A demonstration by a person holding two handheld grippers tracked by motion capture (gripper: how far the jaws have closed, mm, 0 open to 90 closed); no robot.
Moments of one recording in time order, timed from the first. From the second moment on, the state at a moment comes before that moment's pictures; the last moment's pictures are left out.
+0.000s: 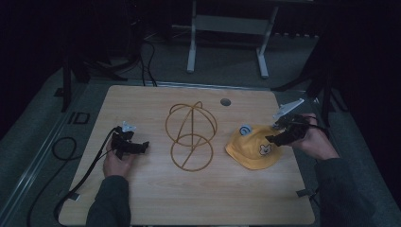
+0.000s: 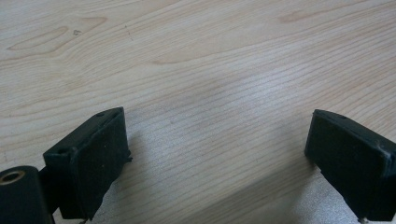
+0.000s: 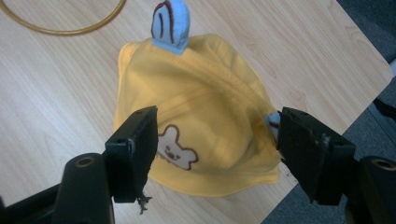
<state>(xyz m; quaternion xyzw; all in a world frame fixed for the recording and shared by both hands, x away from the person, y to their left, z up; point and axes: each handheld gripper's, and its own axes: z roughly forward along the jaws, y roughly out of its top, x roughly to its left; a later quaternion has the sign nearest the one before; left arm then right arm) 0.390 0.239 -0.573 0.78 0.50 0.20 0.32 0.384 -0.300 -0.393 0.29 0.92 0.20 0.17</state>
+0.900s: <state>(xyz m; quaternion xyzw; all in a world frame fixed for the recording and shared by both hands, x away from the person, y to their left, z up) 0.390 0.239 -0.573 0.78 0.50 0.20 0.32 0.419 -0.283 -0.413 0.30 0.93 0.17 0.16</state>
